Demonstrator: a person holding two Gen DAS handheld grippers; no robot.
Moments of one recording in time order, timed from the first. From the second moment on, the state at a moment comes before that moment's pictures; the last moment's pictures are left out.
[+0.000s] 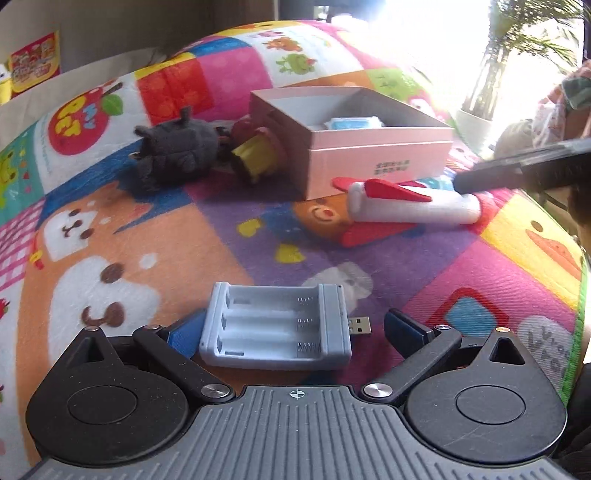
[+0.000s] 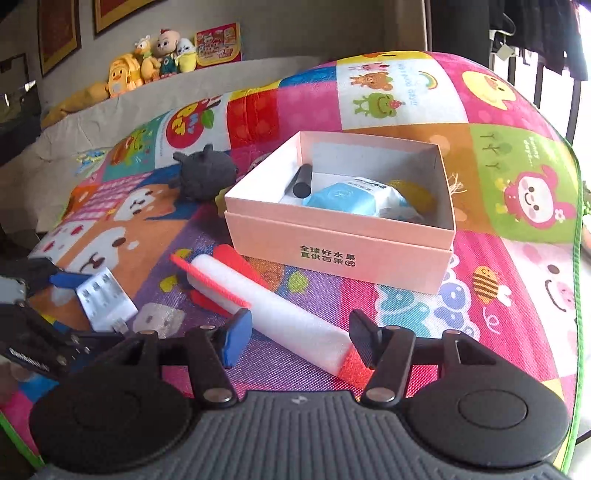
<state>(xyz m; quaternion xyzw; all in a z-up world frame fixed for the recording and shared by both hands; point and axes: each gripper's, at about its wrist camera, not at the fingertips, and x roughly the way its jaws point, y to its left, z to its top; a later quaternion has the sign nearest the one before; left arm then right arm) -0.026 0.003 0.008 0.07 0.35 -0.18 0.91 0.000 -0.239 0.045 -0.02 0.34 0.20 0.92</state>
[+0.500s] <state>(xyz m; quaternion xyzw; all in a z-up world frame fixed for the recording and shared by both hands) -0.034 -0.013 0.005 0.09 0.35 -0.20 0.91 0.019 -0.263 0.035 0.05 0.33 0.18 0.93</state>
